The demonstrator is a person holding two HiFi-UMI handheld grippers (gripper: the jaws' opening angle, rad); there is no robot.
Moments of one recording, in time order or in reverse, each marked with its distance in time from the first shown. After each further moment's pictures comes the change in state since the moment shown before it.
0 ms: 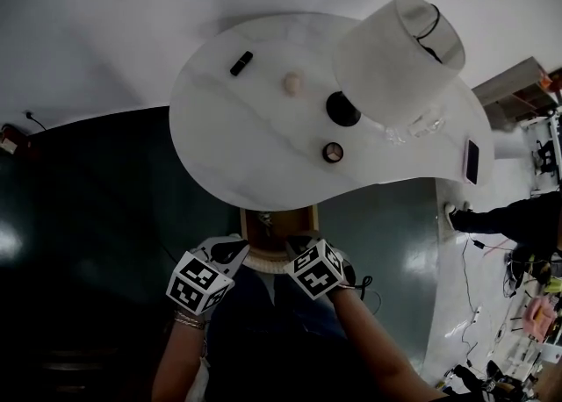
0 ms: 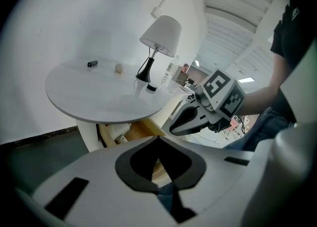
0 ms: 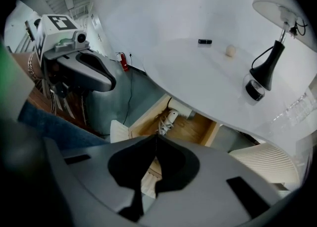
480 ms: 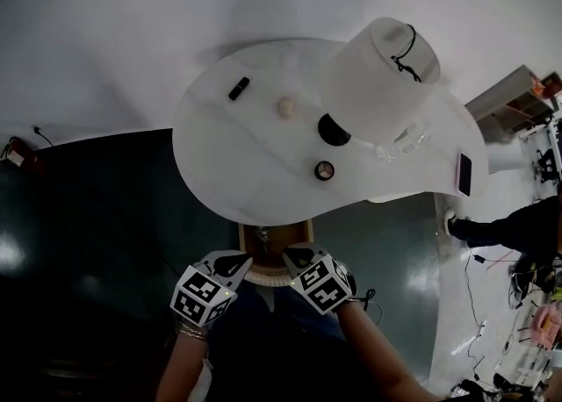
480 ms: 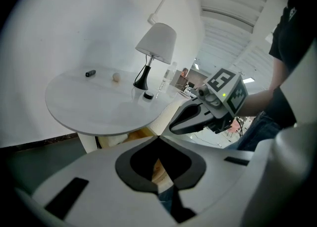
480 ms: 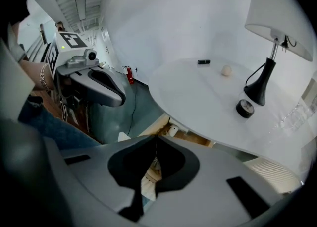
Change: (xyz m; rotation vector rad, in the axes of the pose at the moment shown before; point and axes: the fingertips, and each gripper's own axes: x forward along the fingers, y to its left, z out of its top) left arm -0.003 -0.022 0.025 0.023 -0.057 0.024; right arm -0.044 -0.003 0.021 -0.041 -0.169 0.031
